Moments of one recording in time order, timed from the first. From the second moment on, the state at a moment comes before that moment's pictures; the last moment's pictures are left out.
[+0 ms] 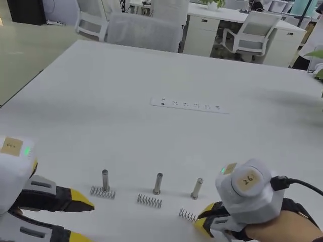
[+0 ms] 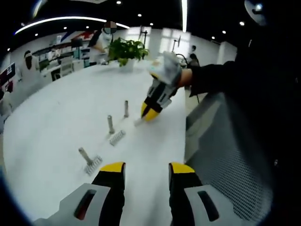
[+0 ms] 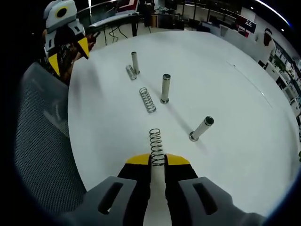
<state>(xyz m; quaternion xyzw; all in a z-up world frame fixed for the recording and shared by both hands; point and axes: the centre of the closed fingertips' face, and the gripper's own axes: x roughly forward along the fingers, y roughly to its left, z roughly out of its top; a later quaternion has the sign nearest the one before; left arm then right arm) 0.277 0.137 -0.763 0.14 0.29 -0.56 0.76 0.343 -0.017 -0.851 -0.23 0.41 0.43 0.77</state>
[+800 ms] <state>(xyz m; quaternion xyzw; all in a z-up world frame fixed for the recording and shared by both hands) 0.309 0.088 -0.784 0.09 0.24 -0.55 0.79 0.327 0.003 -0.840 -0.24 0.39 0.46 0.76</state>
